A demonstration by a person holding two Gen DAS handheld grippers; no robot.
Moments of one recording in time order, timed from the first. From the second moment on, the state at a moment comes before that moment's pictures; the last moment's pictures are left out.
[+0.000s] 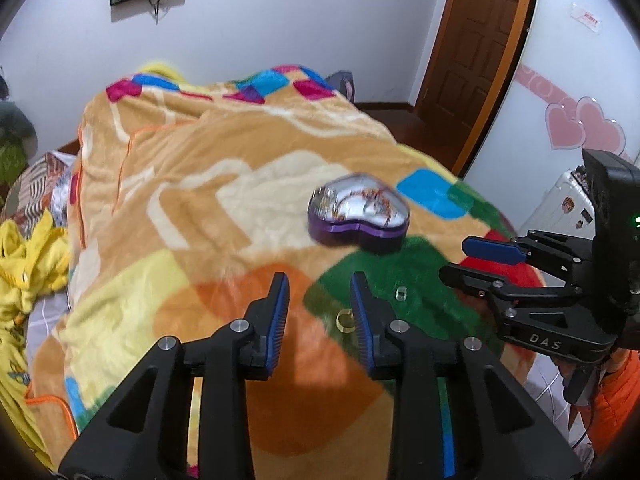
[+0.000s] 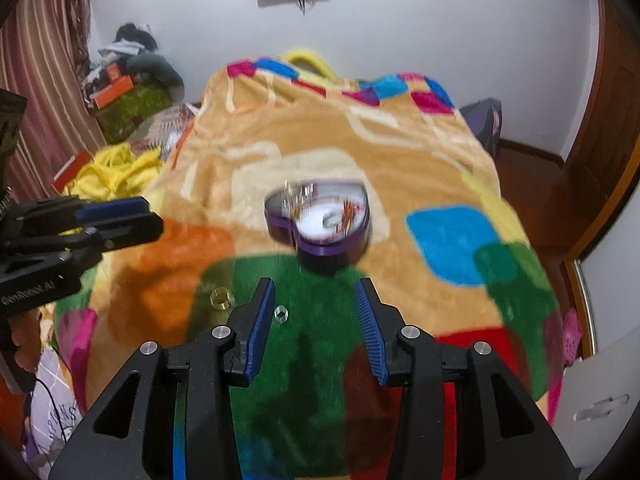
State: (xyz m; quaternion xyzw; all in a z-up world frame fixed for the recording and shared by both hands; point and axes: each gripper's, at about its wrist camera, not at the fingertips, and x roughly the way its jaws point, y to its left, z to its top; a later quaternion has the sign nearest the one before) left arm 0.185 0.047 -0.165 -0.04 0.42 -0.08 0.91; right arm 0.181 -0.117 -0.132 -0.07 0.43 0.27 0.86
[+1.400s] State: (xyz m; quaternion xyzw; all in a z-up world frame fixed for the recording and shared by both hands) left arm 0.202 0.013 -0.232 -0.04 0.48 -0.09 0.87; right arm 0.174 -0.112 -0.162 -0.06 0.44 0.30 0.85
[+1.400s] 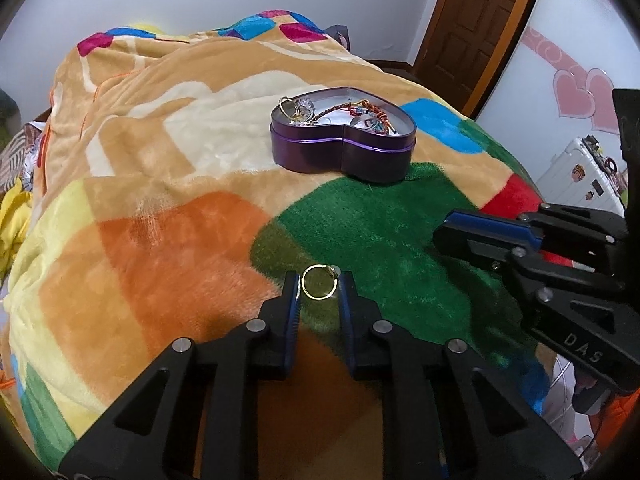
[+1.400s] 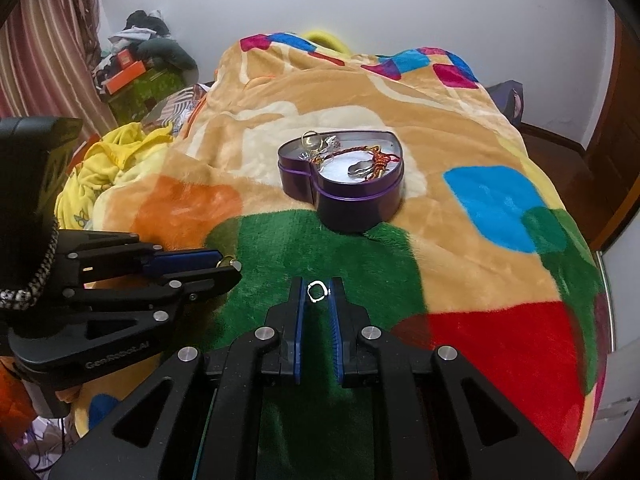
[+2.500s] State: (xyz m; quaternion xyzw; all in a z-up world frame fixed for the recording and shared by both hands) left arm 0.220 0.020 -0.137 -0.03 0.36 -0.09 0.93; right arm 0.196 -0.132 -0.096 -0.01 0.35 0.28 0.89
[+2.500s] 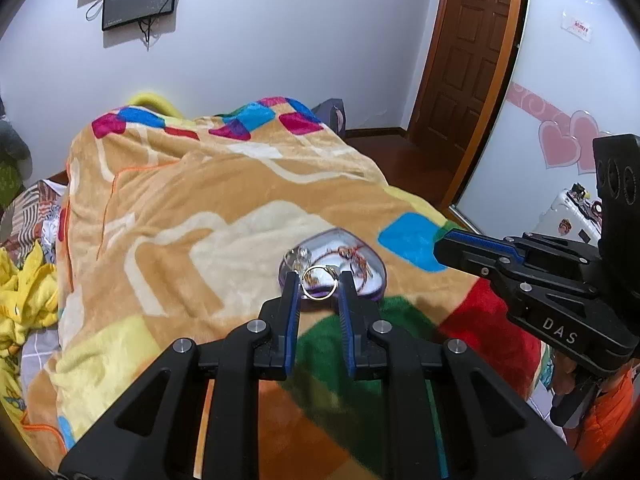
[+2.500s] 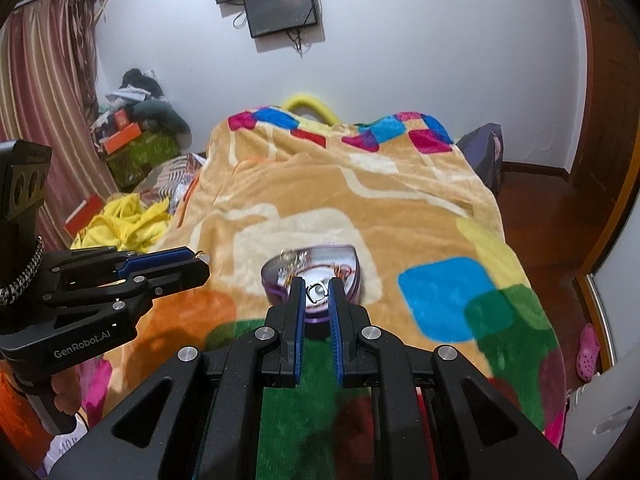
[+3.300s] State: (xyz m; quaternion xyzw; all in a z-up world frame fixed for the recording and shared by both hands) left arm 0.276 0.018 -0.167 -0.04 0.38 -0.11 0.92; right arm 0.239 -0.125 -0.121 0.00 0.38 0.29 0.88
